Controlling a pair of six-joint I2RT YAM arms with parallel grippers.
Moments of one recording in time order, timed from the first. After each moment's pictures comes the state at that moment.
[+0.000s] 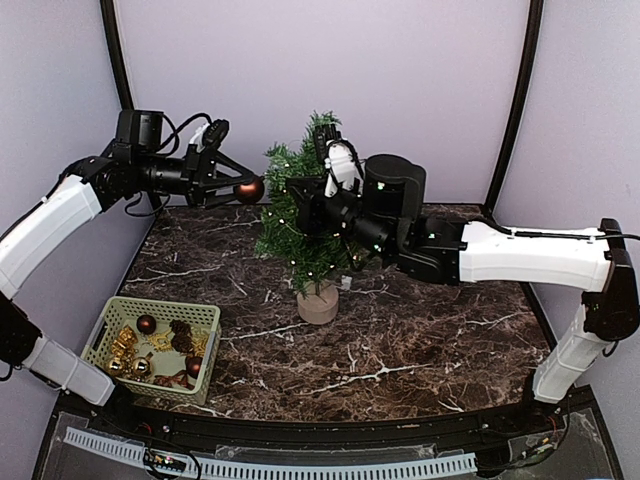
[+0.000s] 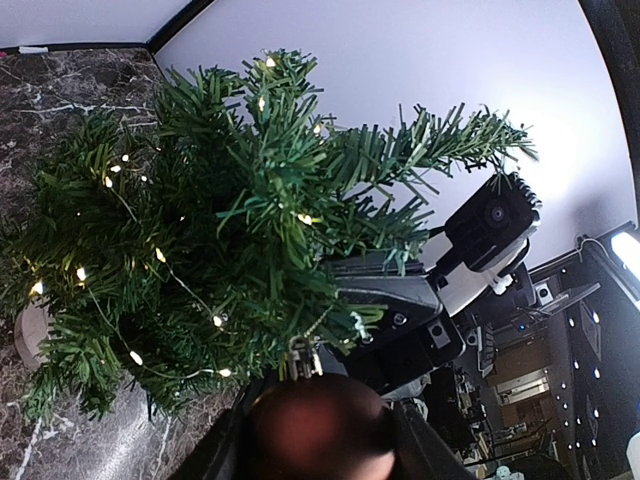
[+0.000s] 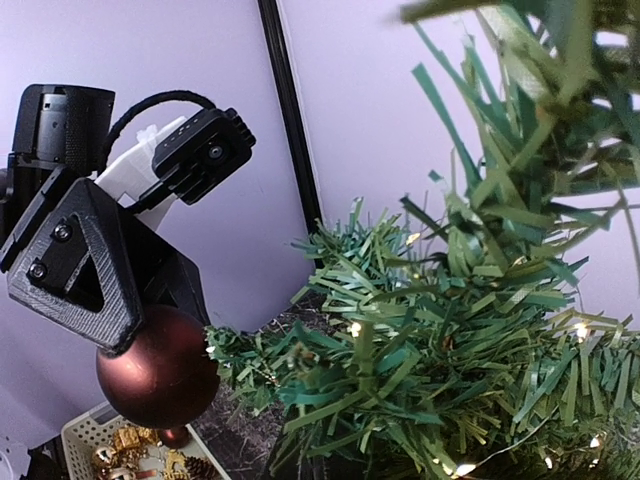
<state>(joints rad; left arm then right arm) -0.39 1.37 1.45 -0.50 1.04 -0.65 1.12 1.63 1.37 0.29 0.31 0.18</state>
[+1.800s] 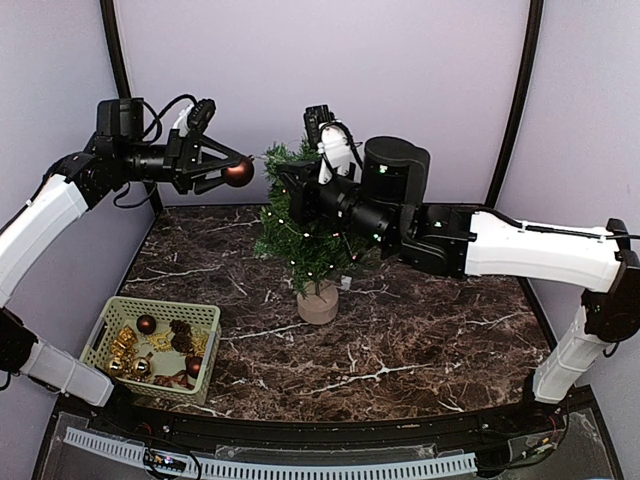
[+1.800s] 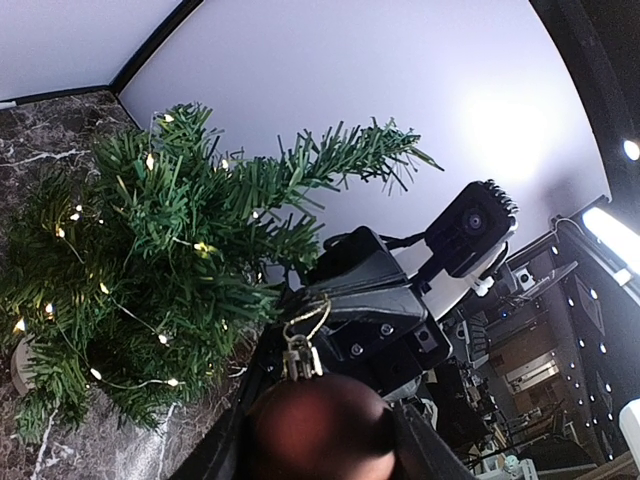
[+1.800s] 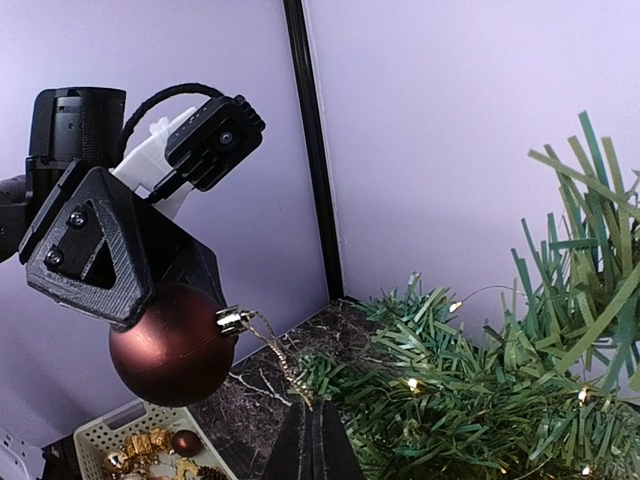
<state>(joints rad) -0.37 1.33 1.48 -0.44 1.10 -0.66 1.17 1.63 1.48 0.21 0.31 0.11</state>
